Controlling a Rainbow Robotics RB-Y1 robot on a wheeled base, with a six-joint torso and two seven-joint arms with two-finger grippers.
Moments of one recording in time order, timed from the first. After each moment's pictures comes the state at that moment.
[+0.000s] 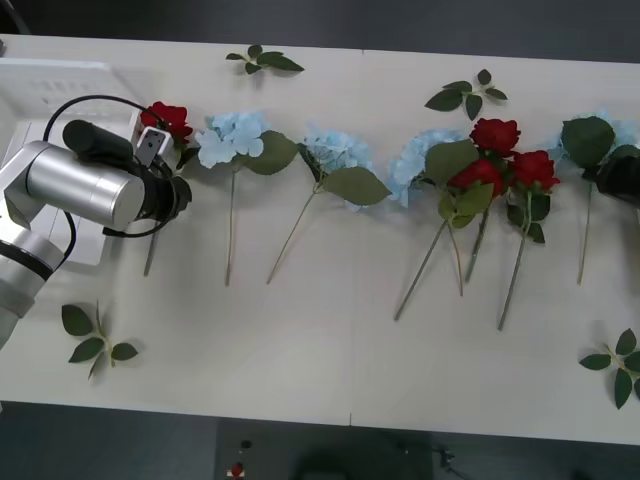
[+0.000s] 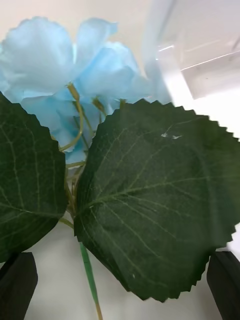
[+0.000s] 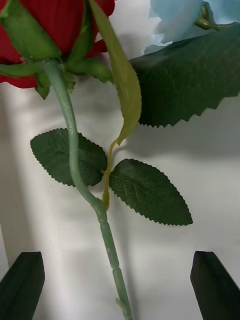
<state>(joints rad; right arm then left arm) -0.78 -0.99 0.84 -0.76 -1.29 0.42 1.18 -0.58 0.56 -0.31 -1.28 0.41 0.98 -1.52</state>
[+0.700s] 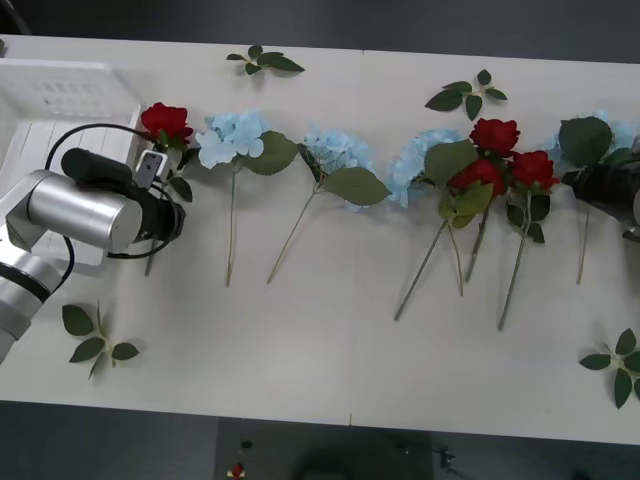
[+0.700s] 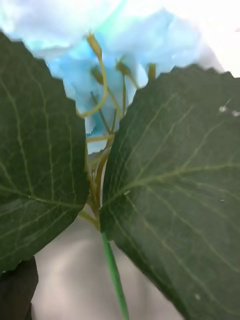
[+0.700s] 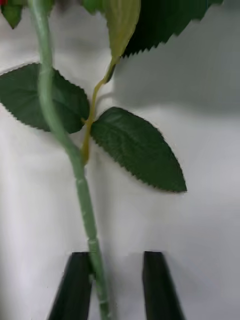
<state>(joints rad) -0.78 -0.88 0.84 -0.66 -1.29 0.32 1.18 -0.52 0.57 -0.33 -1.25 0.49 0.90 -1.46</state>
